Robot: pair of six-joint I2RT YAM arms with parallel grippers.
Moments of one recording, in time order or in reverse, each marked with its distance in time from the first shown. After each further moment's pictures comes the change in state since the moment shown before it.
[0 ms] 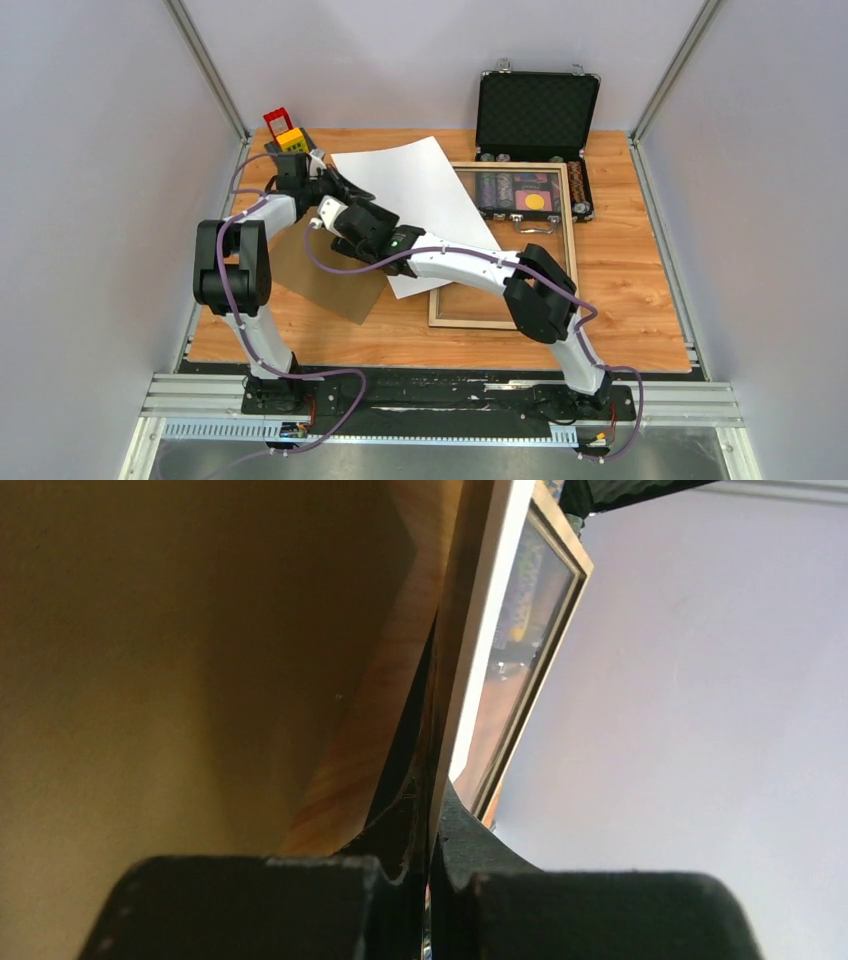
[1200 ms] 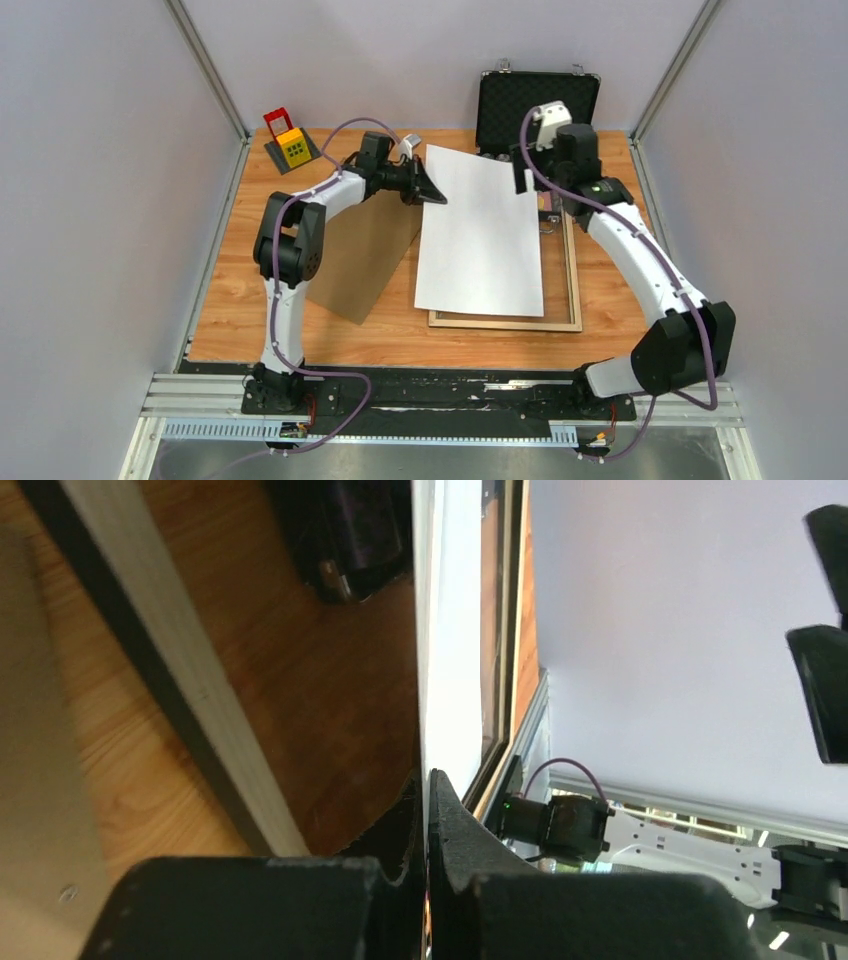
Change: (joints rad) left arm -0.322 0.336 0.478 -0.135 0.180 0.254; right arm -0.737 -0.688 -0.430 -0.063 -0.397 0.240
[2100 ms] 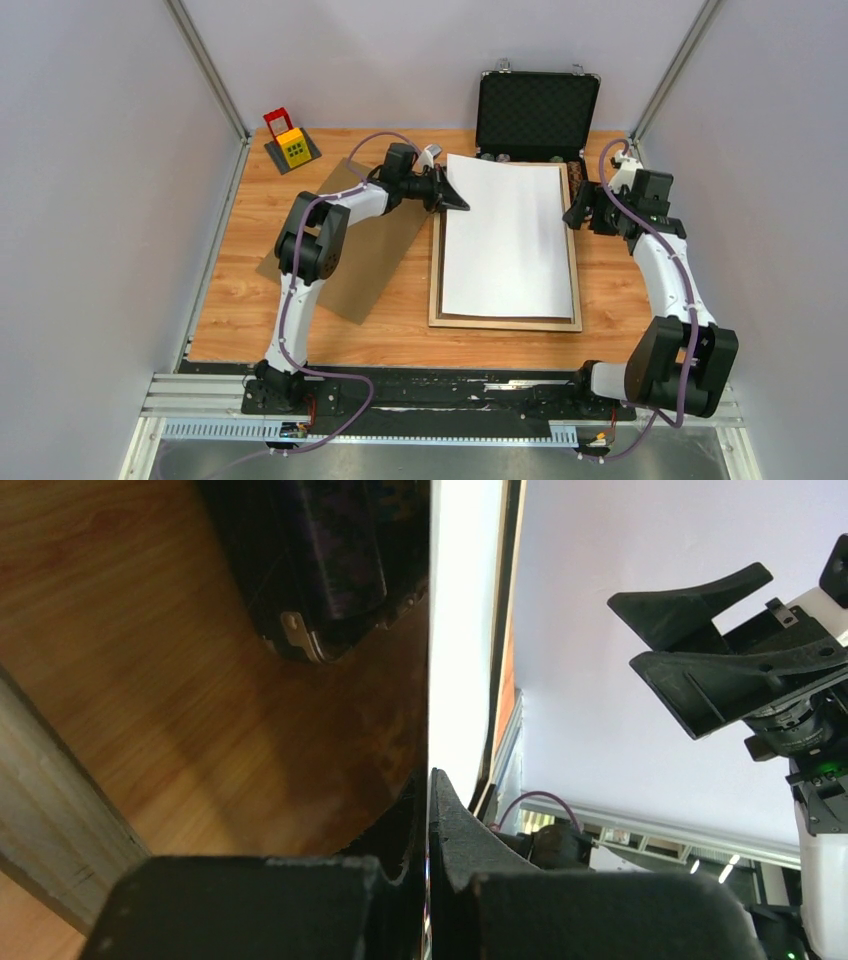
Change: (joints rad) left arm -0.113 0.129 0.003 0.284 -0.051 -0.241; right arm -0.536 -0.141 -0.344 -0.047 -0.458 0.124
